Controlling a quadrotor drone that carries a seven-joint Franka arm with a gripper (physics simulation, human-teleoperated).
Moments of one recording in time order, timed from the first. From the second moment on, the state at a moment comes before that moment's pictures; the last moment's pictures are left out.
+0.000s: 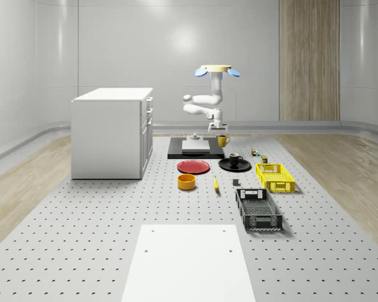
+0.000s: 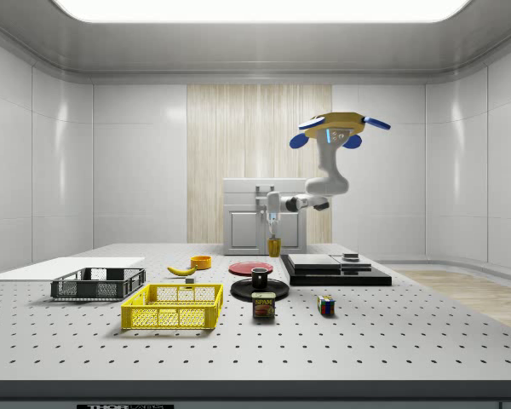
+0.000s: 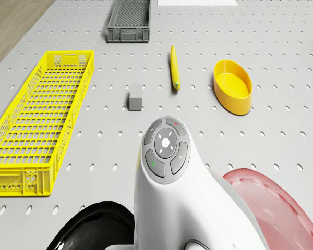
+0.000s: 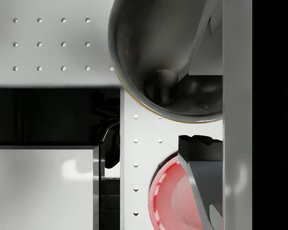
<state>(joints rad) -1.21 -1.50 1.19 -2.77 -1.95 1.64 1.65</state>
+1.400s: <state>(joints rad) -1.21 -1.50 1.19 -2.77 -1.95 1.64 1.65</state>
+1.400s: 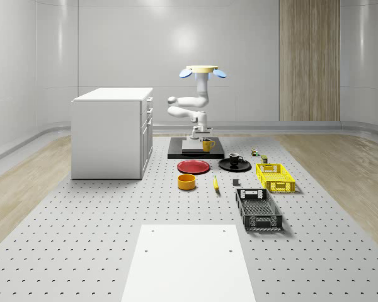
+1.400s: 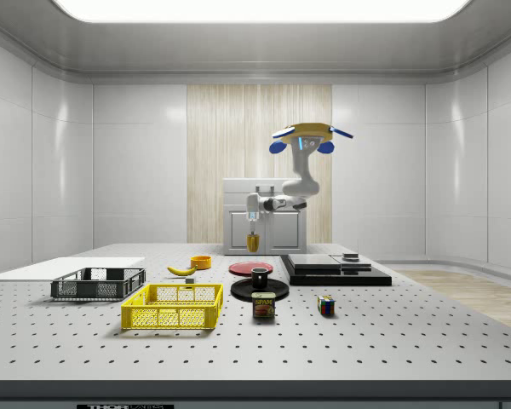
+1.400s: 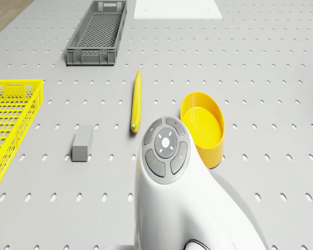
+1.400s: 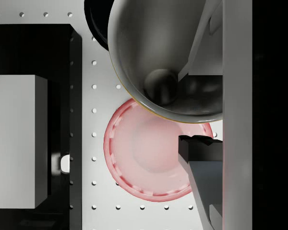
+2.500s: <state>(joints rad) -1.21 -1.50 1.19 -2.76 -1.95 1.64 1.65</state>
